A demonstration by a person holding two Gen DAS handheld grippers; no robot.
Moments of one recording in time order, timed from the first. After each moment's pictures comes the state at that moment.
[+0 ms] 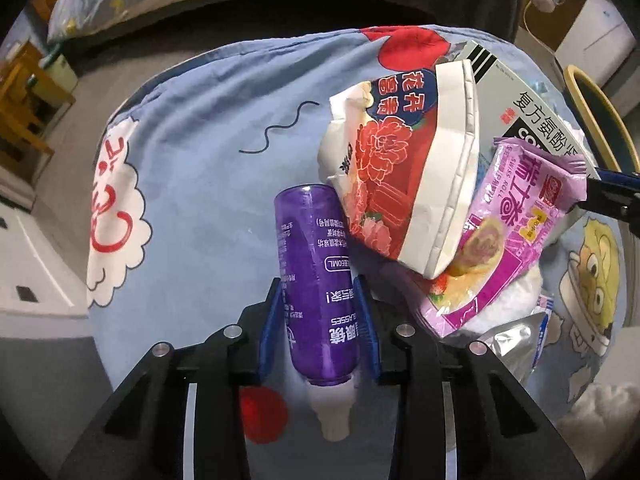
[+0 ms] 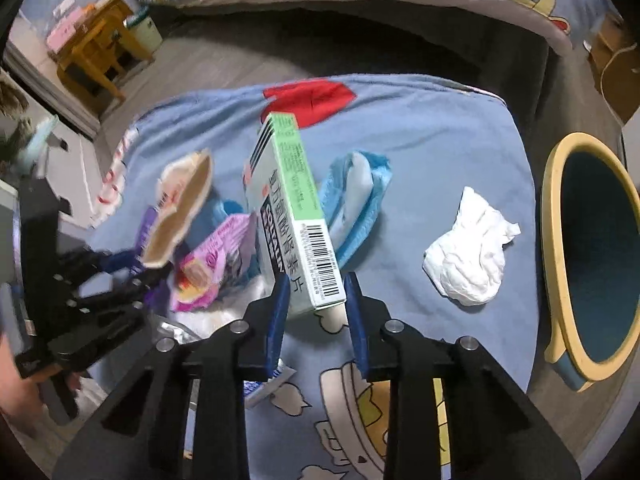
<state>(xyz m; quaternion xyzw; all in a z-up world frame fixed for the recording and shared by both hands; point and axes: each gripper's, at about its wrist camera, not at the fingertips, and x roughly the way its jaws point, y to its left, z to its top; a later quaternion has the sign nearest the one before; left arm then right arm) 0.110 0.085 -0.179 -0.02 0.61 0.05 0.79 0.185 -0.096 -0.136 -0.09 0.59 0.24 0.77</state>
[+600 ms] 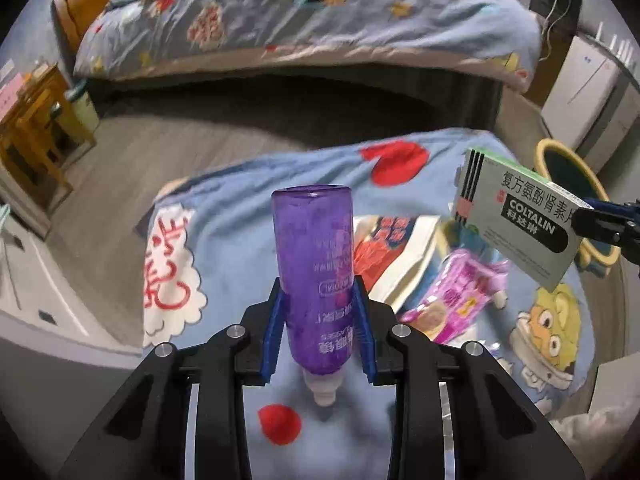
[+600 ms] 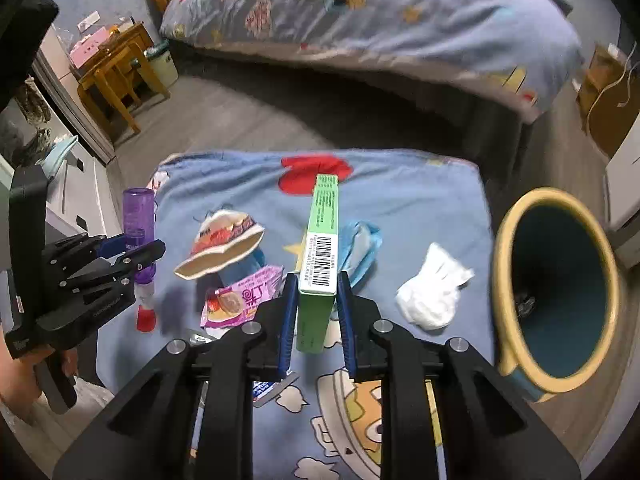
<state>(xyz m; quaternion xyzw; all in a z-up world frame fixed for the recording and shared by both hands) 0.101 0.092 -0.089 -0.03 0.49 0.06 0.87 0.161 -0.113 -0.051 -0.09 0.49 0.26 0.83</state>
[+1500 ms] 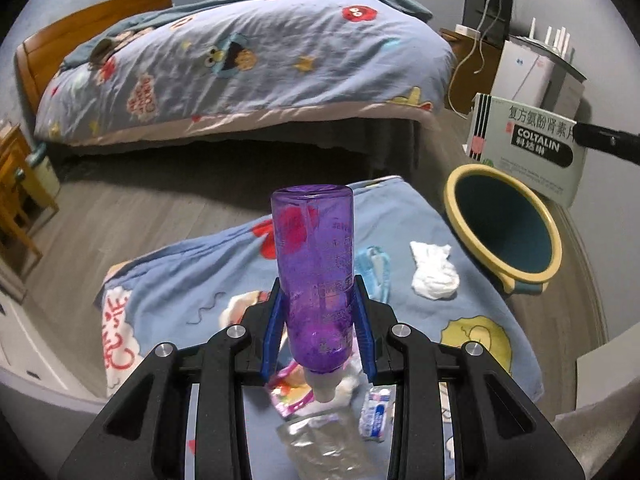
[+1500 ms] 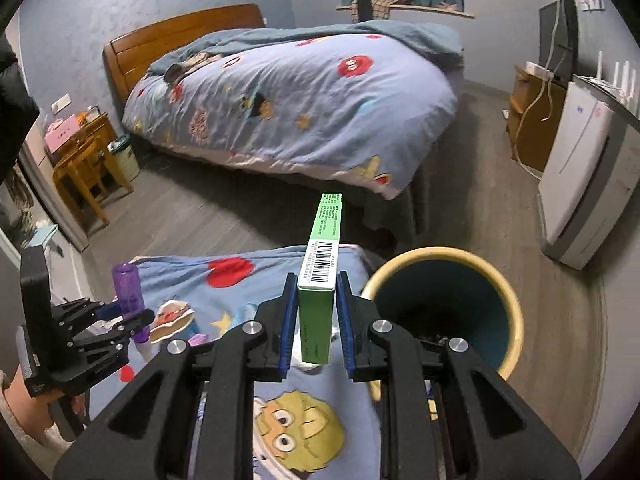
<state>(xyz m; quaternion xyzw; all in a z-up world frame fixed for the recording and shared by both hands) 0.115 0.004 -0.043 0.01 0.43 -0.03 0.90 0.169 -0.252 0.037 -0.01 0.38 0.17 0.91</state>
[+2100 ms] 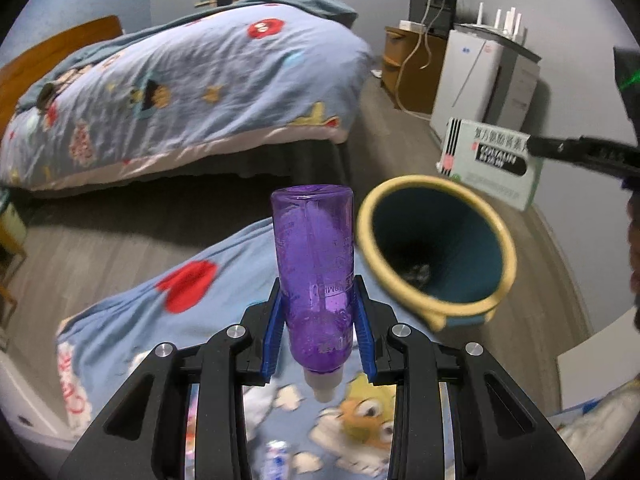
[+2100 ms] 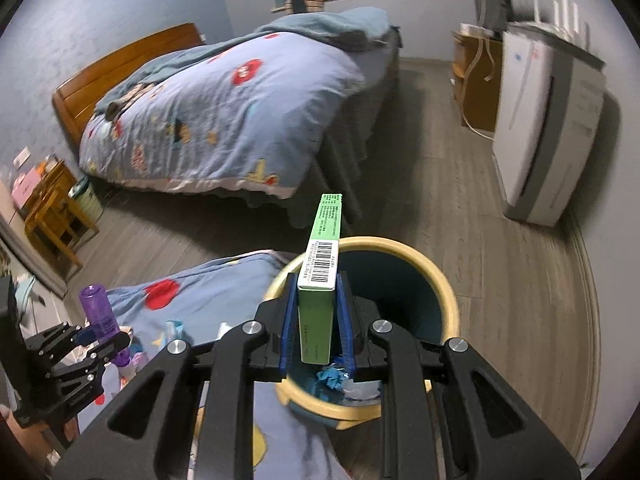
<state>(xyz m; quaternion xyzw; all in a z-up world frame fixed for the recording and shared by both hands) 0.153 -0.108 -0.029 0.03 0.41 -0.11 0.91 0.211 -0.379 0.013 0.07 0.40 0.09 0.91</state>
